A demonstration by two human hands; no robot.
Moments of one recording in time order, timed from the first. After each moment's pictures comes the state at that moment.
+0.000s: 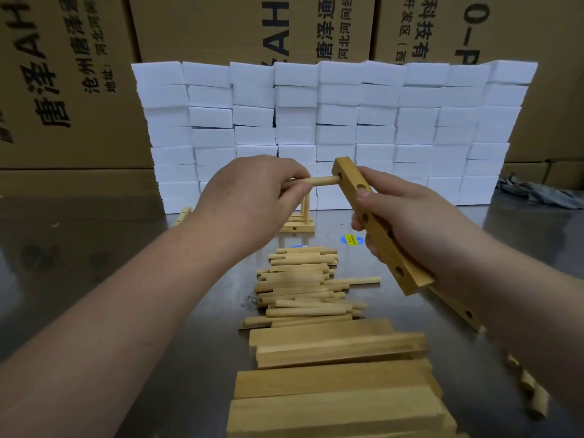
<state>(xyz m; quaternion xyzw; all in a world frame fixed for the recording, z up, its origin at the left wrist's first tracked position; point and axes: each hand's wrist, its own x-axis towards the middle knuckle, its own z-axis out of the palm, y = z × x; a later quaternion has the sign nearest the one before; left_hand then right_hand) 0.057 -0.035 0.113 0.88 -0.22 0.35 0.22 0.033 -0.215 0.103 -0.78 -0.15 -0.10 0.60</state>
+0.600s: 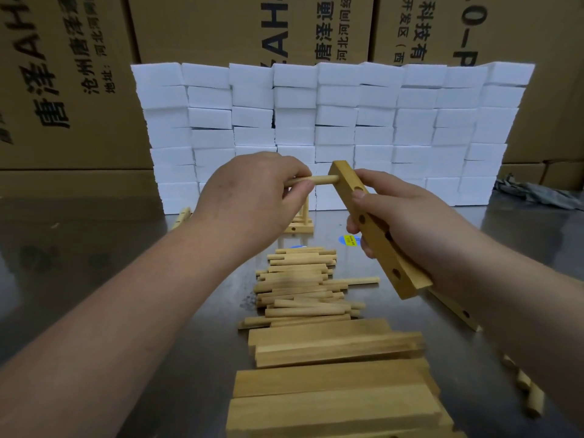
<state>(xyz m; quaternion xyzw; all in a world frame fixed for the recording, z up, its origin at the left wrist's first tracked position) 0.052 -0.039 0.114 0.87 -0.23 0.39 0.20 0.032 -0.213 0.105 -0.79 -0.15 -0.09 0.59</state>
